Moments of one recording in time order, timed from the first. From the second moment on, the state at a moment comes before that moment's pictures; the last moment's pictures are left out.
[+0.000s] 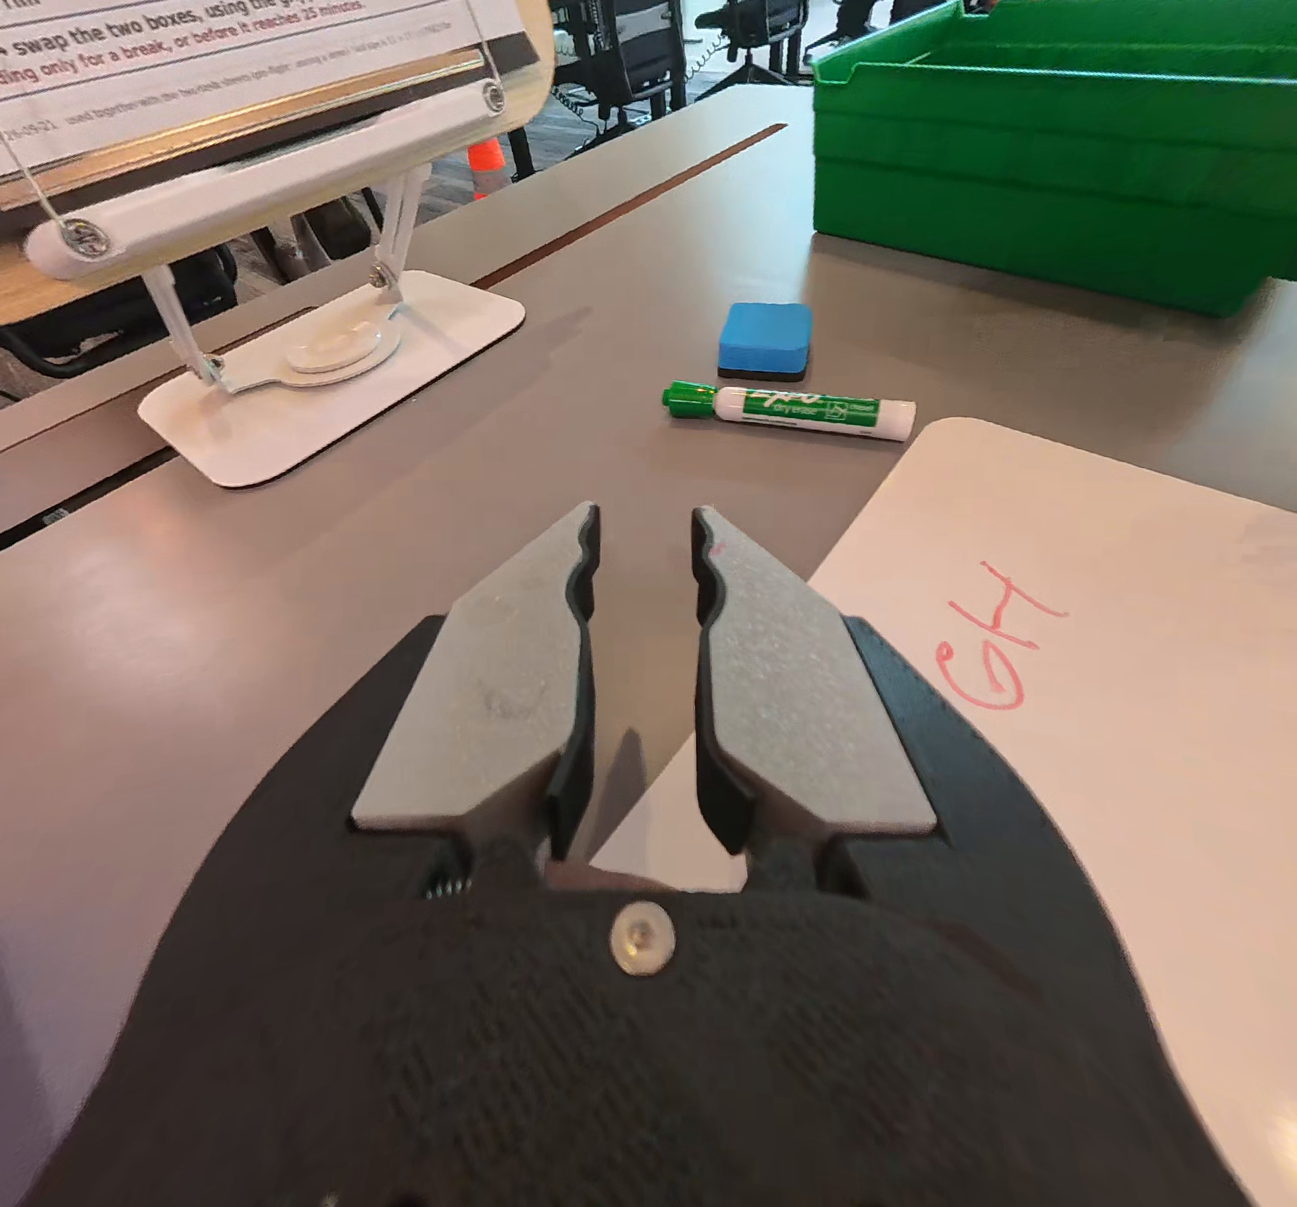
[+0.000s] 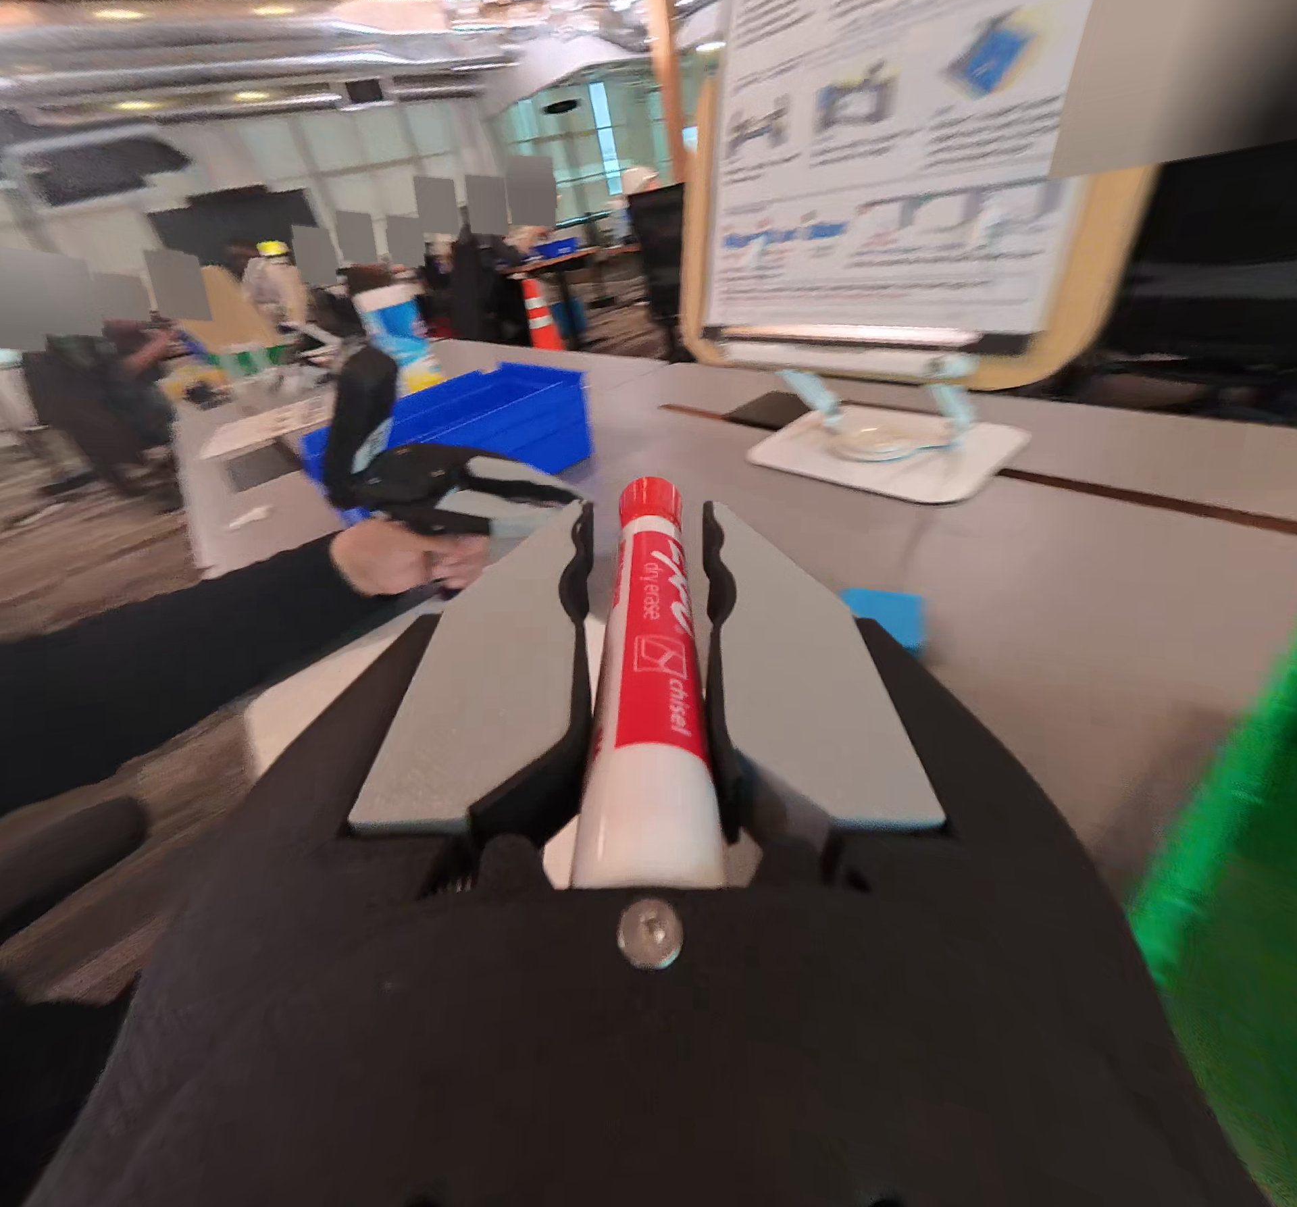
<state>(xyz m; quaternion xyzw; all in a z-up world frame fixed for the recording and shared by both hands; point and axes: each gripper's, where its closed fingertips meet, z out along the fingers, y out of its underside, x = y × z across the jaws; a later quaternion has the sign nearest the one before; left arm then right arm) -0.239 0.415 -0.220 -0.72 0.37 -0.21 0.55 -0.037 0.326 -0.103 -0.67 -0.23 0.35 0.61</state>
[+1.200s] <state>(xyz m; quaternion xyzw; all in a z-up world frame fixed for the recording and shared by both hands) -0.256 0.421 -0.197 -0.71 0.32 -0.23 0.58 0.133 0.397 -0.124 -0.84 -0.18 0.03 0.51</state>
